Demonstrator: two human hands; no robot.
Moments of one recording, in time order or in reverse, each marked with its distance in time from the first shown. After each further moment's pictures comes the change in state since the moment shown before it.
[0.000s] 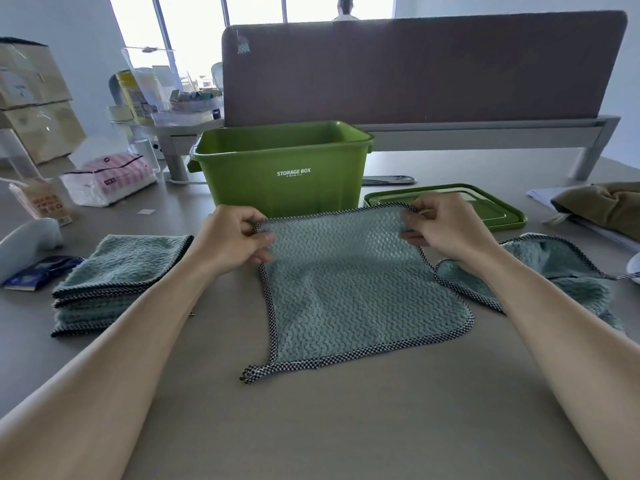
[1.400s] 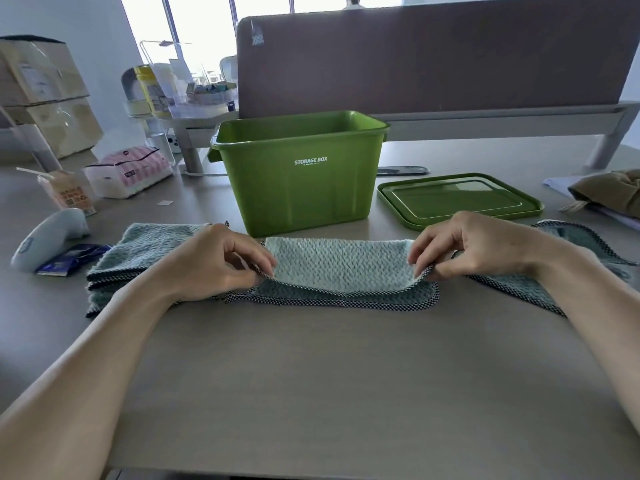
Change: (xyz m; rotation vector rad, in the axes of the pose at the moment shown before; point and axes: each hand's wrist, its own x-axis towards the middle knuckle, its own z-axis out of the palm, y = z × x) left_hand -0.063 -0.004 -0.048 0.307 -0.274 0.273; right_hand -0.044 -0.019 -0.026 -0.306 -0.648 -0.272
